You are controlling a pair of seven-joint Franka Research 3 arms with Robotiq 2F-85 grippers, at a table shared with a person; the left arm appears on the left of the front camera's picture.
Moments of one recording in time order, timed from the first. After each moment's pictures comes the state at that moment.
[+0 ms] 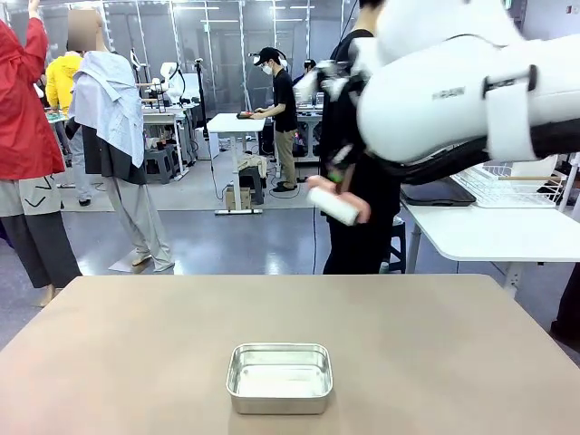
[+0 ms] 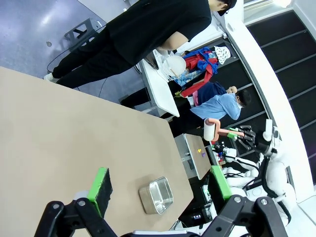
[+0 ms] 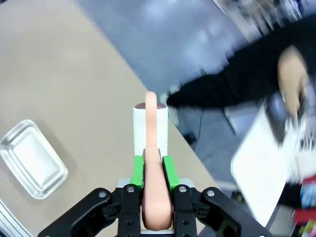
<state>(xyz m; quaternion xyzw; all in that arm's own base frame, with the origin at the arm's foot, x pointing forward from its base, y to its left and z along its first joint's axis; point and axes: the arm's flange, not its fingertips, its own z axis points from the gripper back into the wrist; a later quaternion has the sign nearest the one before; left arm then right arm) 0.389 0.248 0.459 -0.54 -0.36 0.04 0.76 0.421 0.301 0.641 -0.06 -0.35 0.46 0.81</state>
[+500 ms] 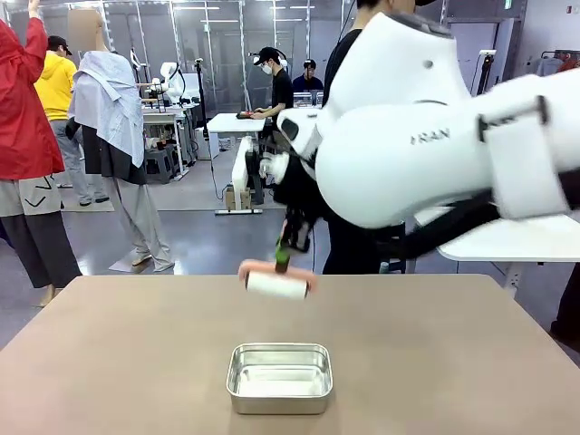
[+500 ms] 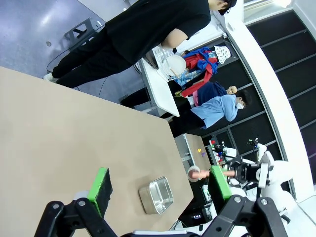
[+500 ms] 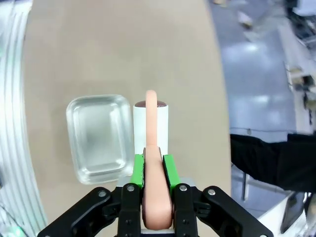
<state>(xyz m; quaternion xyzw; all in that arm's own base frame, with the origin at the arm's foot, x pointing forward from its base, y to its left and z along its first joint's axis) 0.389 0.248 0.459 -0.55 -0.36 0.04 0.76 0.333 0.353 0.561 0.01 -0.28 0.68 0.68</state>
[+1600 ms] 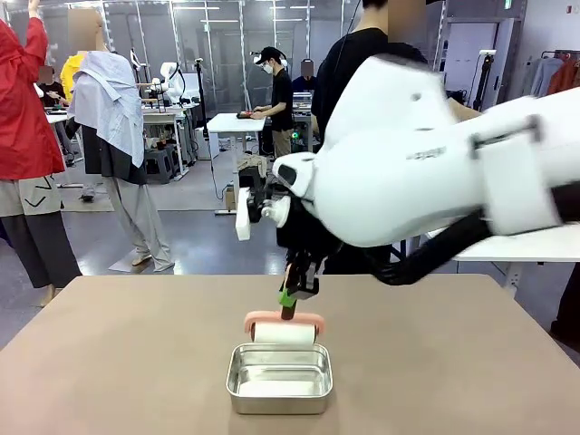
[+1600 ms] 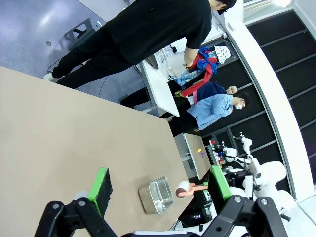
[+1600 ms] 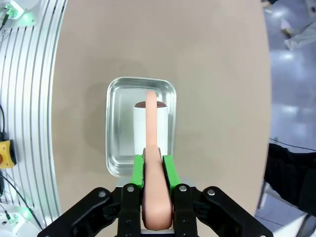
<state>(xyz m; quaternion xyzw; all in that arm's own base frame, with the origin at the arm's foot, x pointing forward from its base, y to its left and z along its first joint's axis) 0.389 0.248 0.459 -0.55 -0.36 0.04 0.76 0.339 0.360 0.508 0.04 -0.19 0.71 0.68</state>
